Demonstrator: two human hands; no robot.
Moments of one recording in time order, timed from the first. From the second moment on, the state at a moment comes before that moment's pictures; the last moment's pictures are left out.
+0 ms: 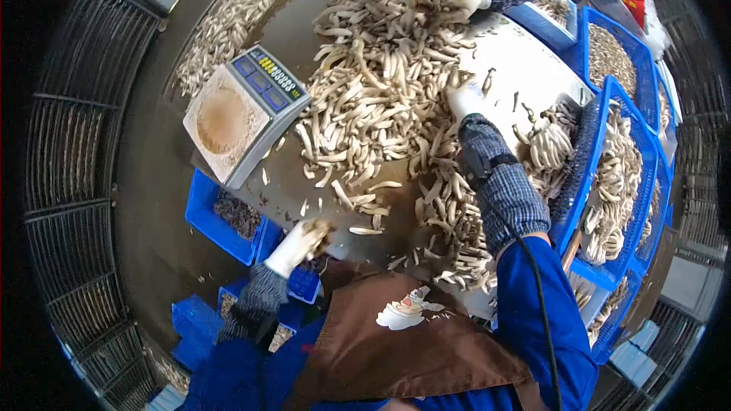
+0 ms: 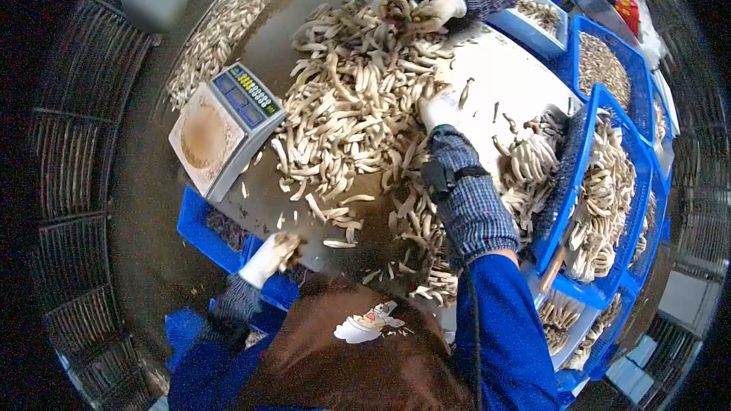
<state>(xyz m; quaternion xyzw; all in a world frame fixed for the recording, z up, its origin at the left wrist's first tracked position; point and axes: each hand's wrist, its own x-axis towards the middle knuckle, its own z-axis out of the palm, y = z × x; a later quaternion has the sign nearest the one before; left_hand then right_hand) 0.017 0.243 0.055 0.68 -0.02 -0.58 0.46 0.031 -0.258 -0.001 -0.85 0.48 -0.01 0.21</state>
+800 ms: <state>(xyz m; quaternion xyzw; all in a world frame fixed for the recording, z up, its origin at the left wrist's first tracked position) -0.022 0.054 0.067 0.61 -0.27 -0.31 0.67 -0.124 -0.052 0.120 -0.84 0.23 -0.24 0.44</state>
